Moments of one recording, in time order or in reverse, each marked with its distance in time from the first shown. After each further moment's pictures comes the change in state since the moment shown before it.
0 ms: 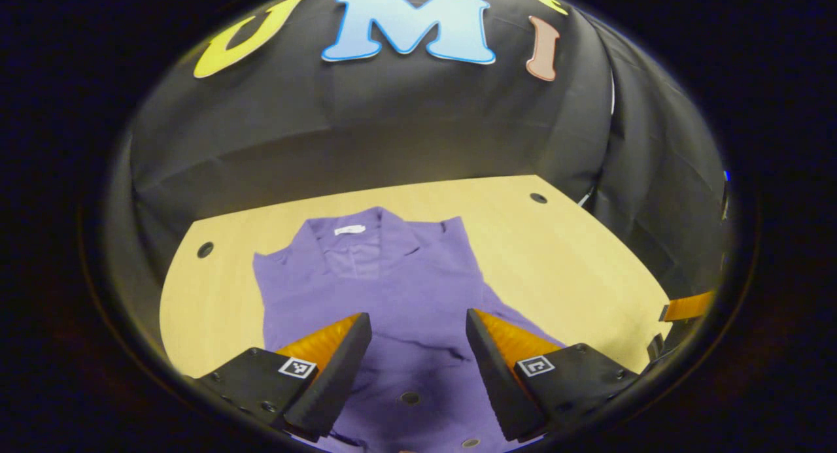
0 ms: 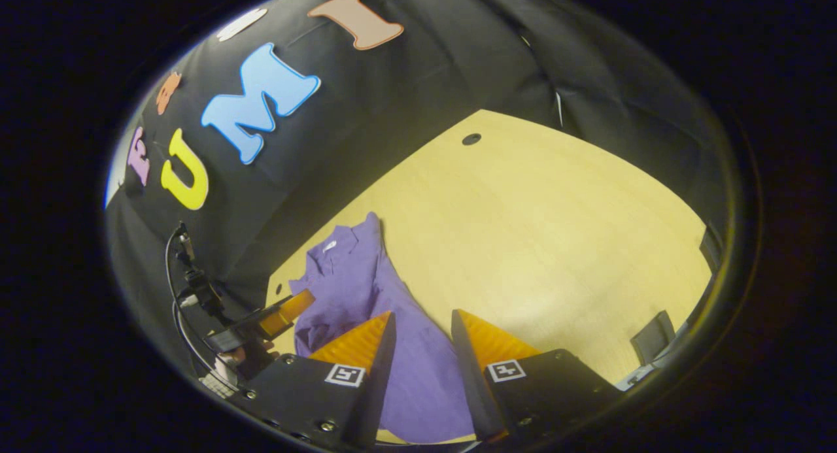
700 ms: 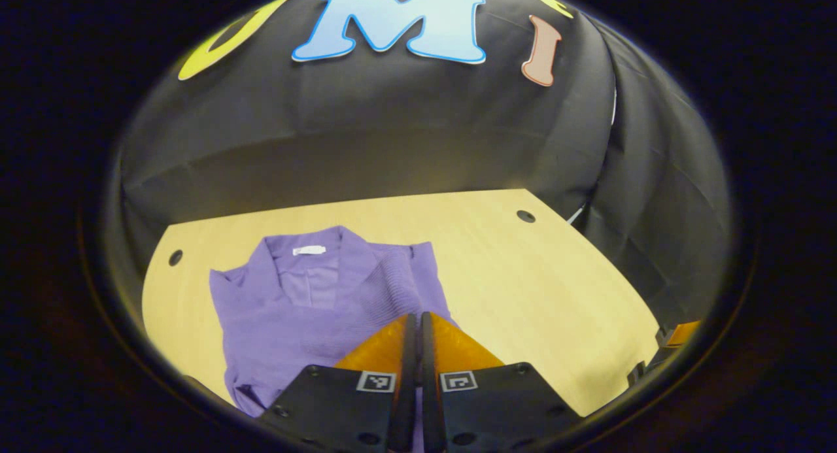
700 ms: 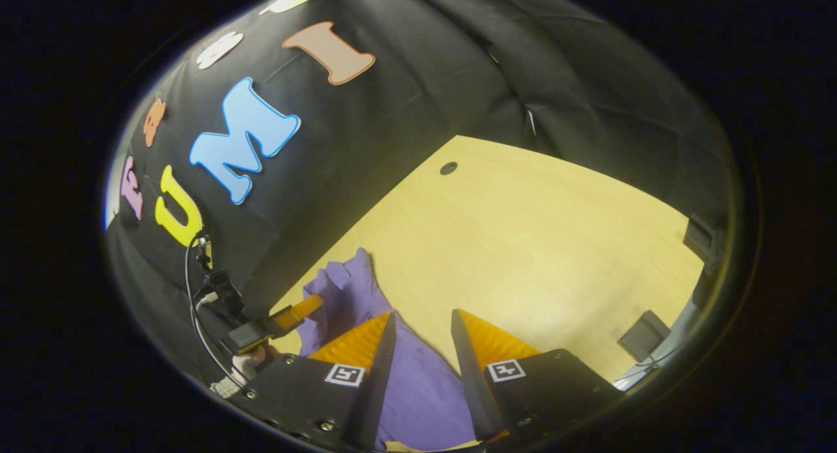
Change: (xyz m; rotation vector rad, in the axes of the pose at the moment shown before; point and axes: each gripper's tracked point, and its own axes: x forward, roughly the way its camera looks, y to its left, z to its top) left arm 0.061 -0.088 0.057 -0.055 -0.029 -0.131; right arm -0.025 -0.002 0.047 0.116 -0.167 -0.025
